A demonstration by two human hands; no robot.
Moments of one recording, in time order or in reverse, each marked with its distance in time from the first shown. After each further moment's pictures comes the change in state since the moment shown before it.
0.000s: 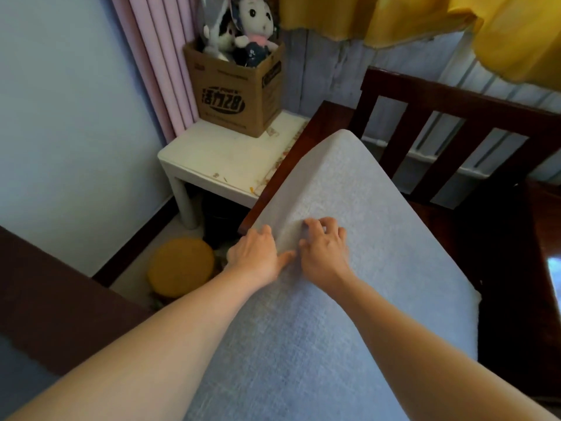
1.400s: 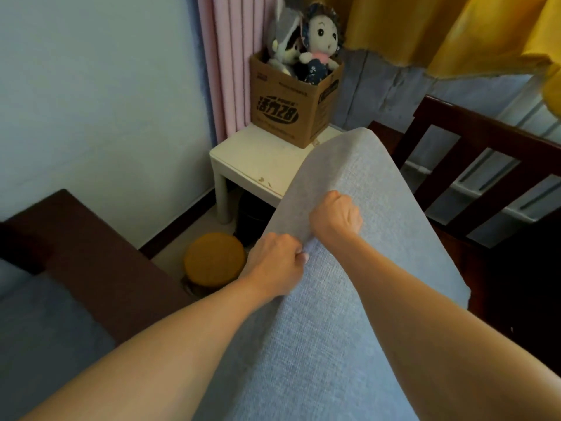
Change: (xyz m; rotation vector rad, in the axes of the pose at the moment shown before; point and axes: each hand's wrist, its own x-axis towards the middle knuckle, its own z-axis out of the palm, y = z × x) left_hand -0.039 -0.062 -0.055 -0.332 0.174 0.208; right_hand 0.044 -0.137 -0.031 -0.234 0.004 0.183
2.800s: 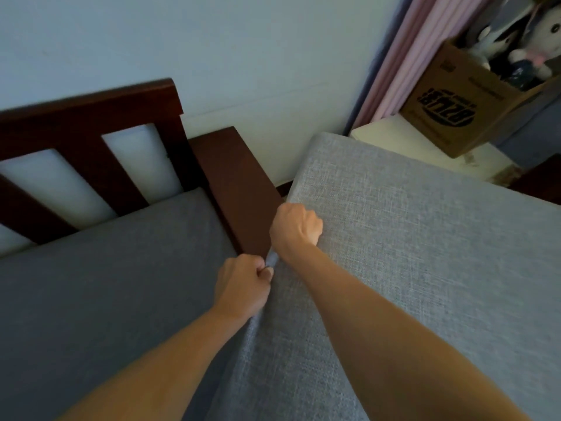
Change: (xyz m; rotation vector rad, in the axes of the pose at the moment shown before) left_hand -0.190 -0.243 -0.051 -0.166 0.332 -0.656; right_hand -0.171 -0.250 0.178 -0.327 -0.146 -0.680
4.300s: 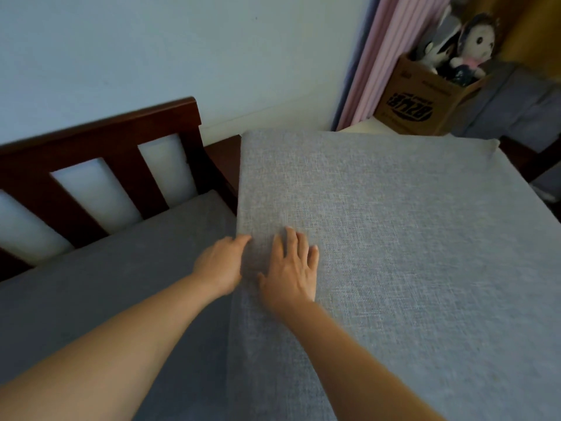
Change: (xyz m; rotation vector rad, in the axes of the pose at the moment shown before) left_hand -0.078 -0.064 -0.077 0.474 -0.210 0.203; right_hand -0.193 -0.041 0.053 0.195 0.165 -0.058
